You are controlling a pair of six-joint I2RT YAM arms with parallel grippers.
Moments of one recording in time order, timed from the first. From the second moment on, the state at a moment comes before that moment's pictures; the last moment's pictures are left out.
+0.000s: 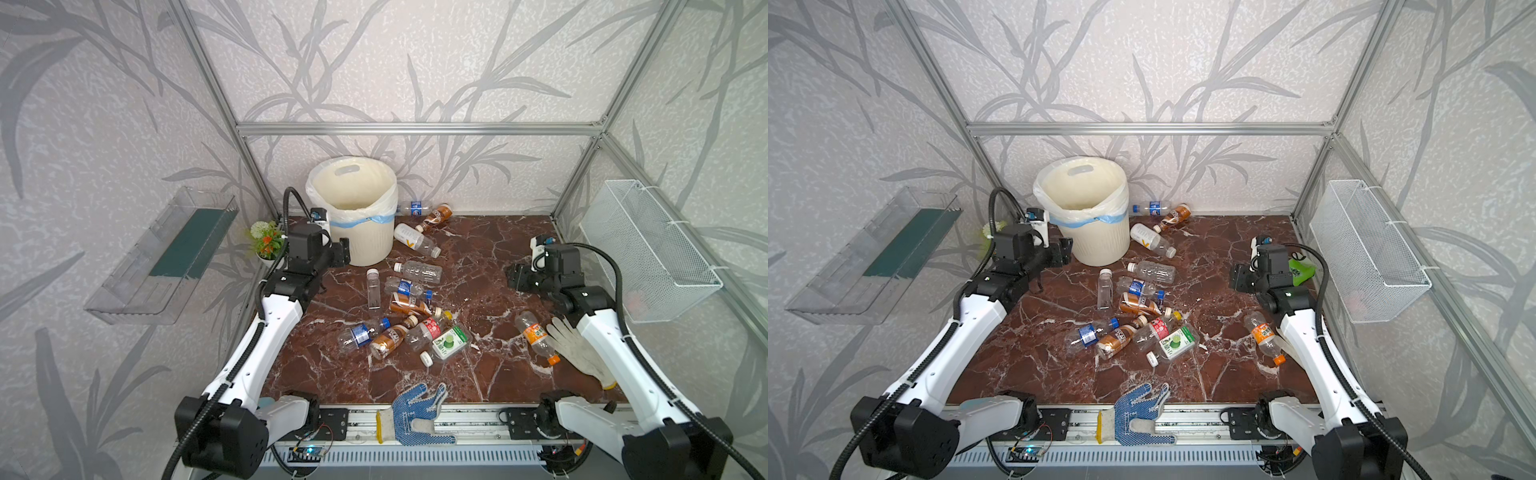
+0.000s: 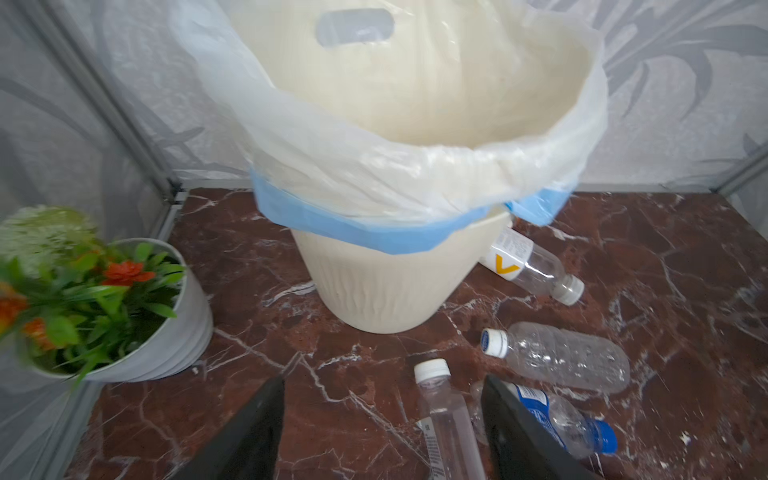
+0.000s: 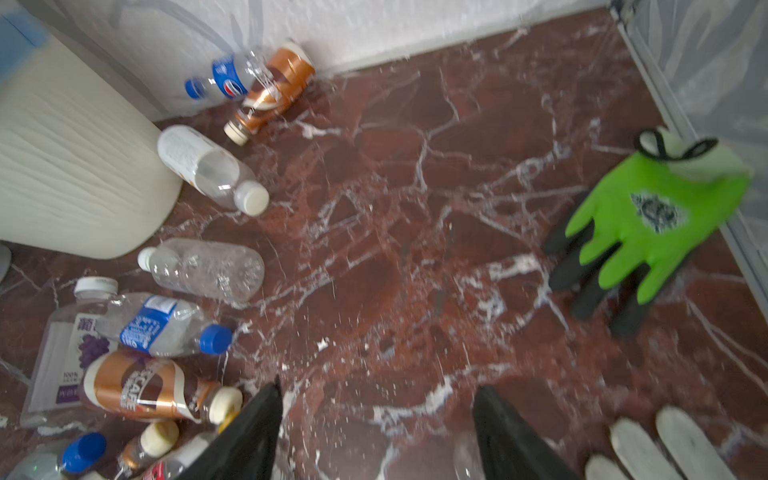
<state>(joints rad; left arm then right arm) -0.18 1.17 1.04 -0.36 0.00 -0.10 0.14 1.06 0.95 -0.65 -0.02 0.30</state>
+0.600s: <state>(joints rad) -0.23 1.13 0.93 -0.37 0.27 -0.06 0.08 1.16 0.87 -1.01 0.10 0.39</state>
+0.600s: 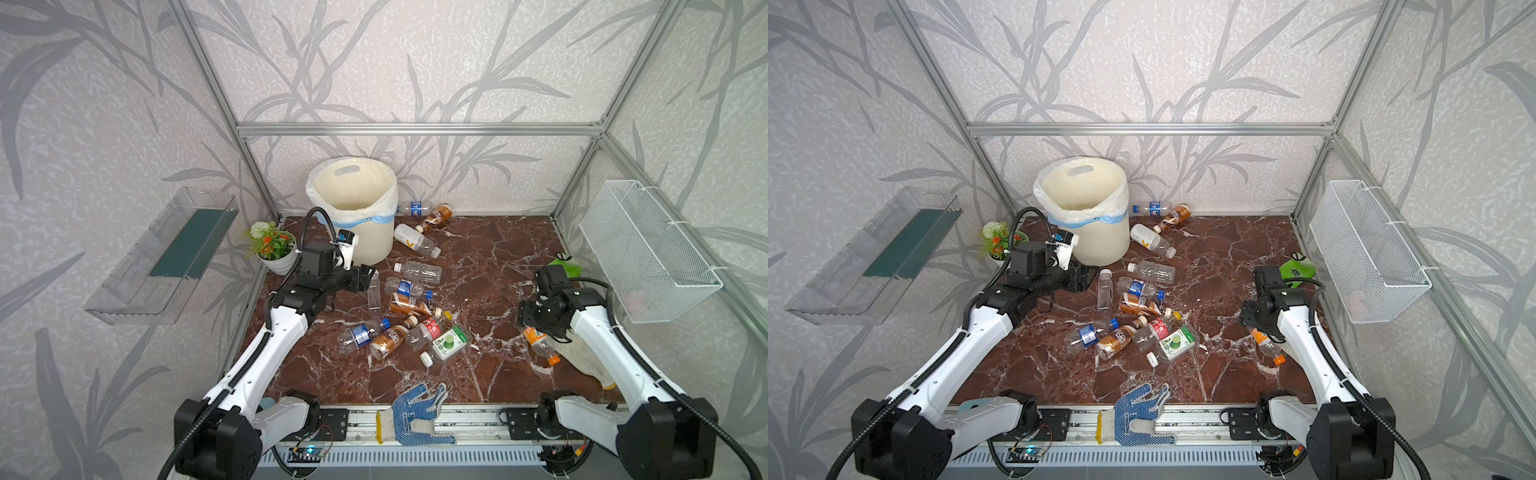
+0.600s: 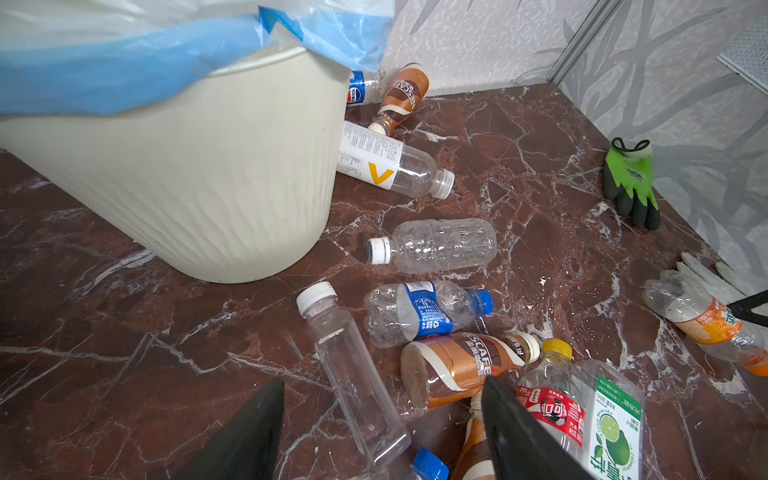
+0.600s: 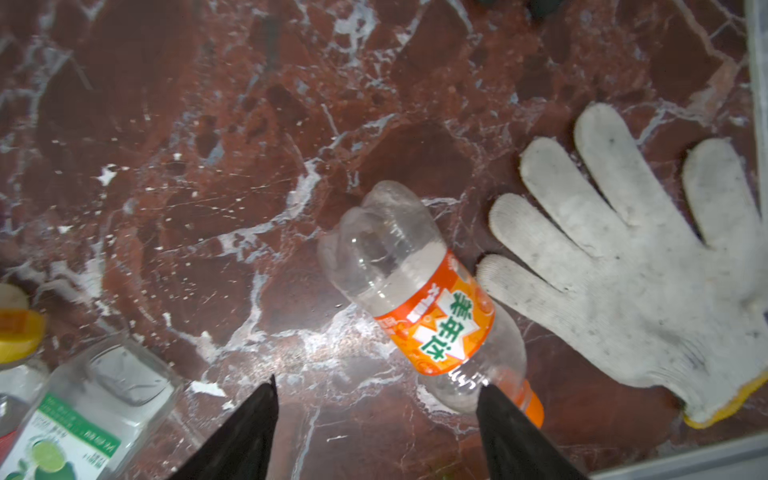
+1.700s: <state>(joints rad) -0.23 1.08 0.93 -0.37 0.22 -0.06 0.06 1.47 0.86 -0.91 0.00 0.33</state>
